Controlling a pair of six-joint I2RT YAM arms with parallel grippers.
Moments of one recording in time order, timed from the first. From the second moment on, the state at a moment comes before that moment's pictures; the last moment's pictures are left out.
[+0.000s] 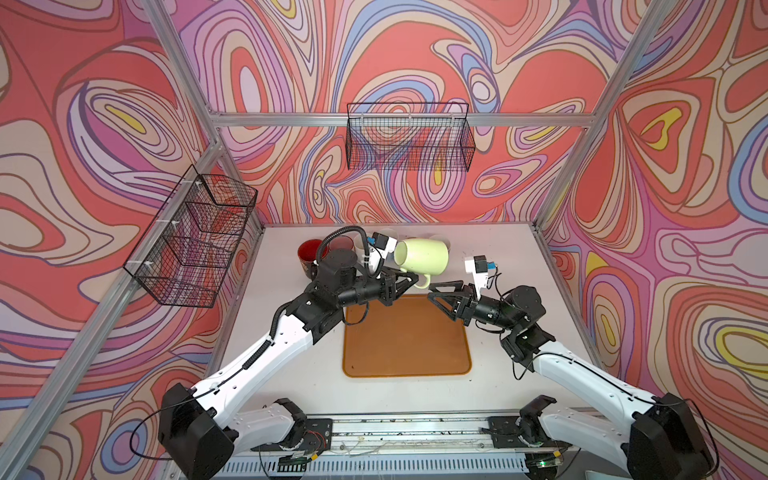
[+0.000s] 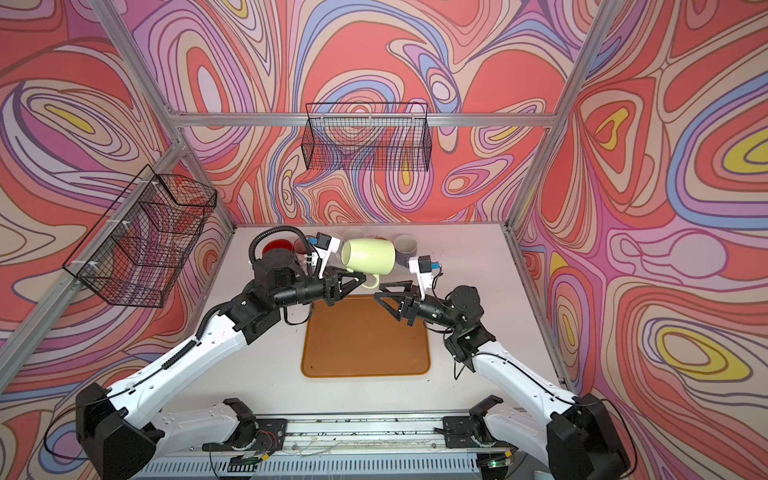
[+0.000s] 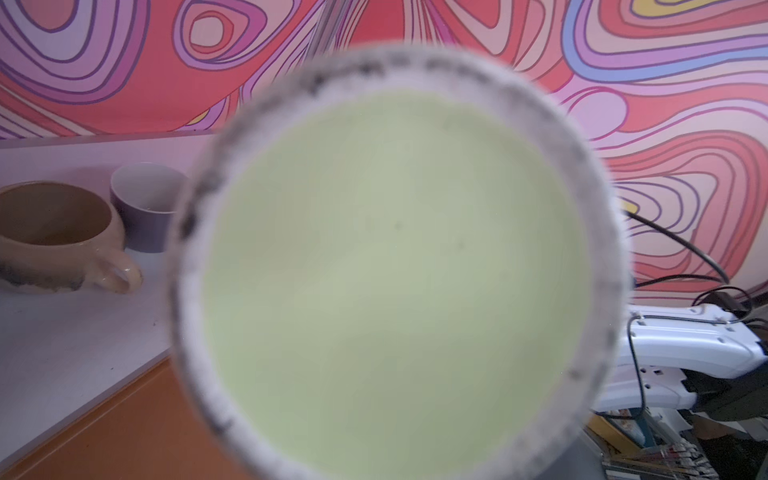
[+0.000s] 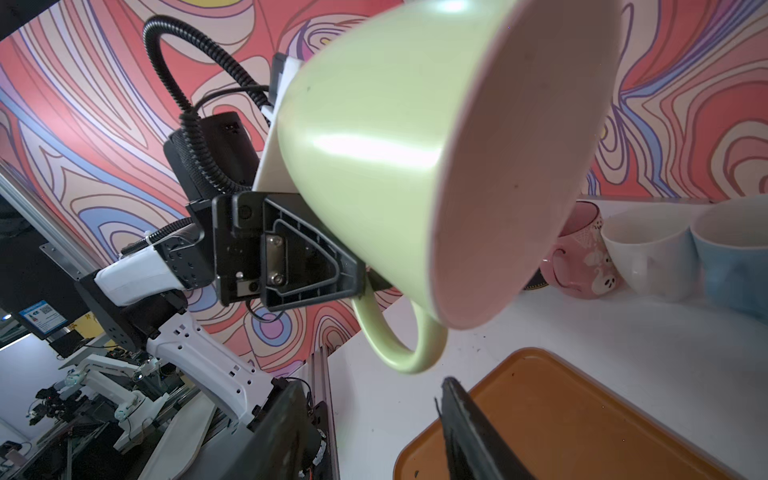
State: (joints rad) left arm -0.63 1.20 1.04 -0.01 0.57 -0.53; right arm 0.47 1.08 0.58 0.70 -0.78 0.65
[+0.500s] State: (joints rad) left arm -0.63 1.22 1.00 0.18 0.67 -0.62; right arm 0.47 1.14 0.66 0.75 -0.81 0.67
